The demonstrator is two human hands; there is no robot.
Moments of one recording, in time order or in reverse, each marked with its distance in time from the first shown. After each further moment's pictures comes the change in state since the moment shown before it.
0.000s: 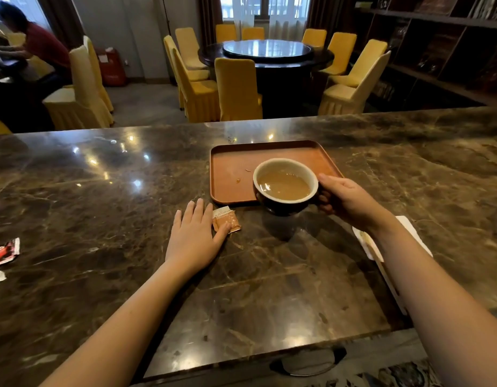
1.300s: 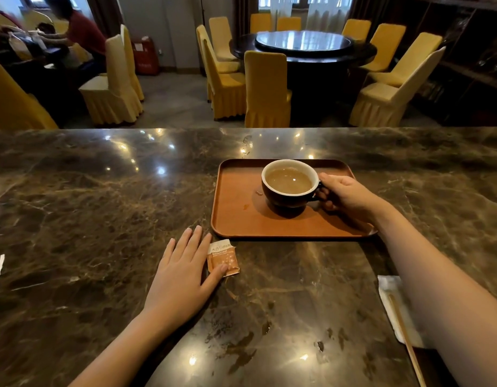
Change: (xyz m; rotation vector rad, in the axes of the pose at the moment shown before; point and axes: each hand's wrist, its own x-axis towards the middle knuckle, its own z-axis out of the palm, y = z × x) left_hand -0.002 0.000 -0.003 -0.016 0.019 -0.040; right_hand 0.128 0.004 -0.042 -0.112 -0.103 0.110
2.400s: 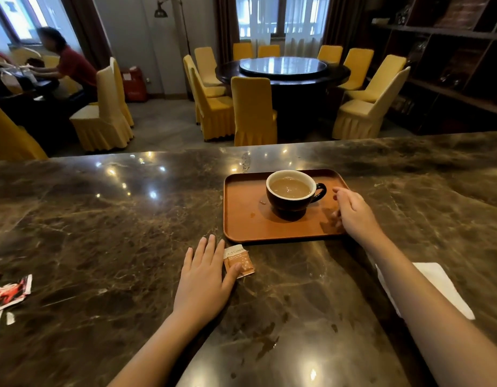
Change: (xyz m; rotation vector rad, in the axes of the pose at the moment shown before) left_hand 0.002 0.000 0.002 -0.047 -0.019 0.011; right_hand -0.051 0.005 0.038 -0.479 0.625 -0.073
